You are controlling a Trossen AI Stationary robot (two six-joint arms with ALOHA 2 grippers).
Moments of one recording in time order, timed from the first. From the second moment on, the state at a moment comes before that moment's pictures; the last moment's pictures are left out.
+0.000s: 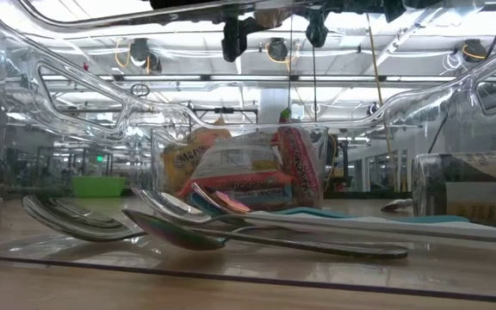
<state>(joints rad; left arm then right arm) 0.22 1.58 1.32 -0.09 0.54 -0.42 -0.36 1.22 1.02 0.19 -0.61 0.61</state>
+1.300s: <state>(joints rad) 0.67 1.29 1.32 0.01 0.60 -0.47 -0.61 1.54 1.27 0.09 -0.58 0.26</state>
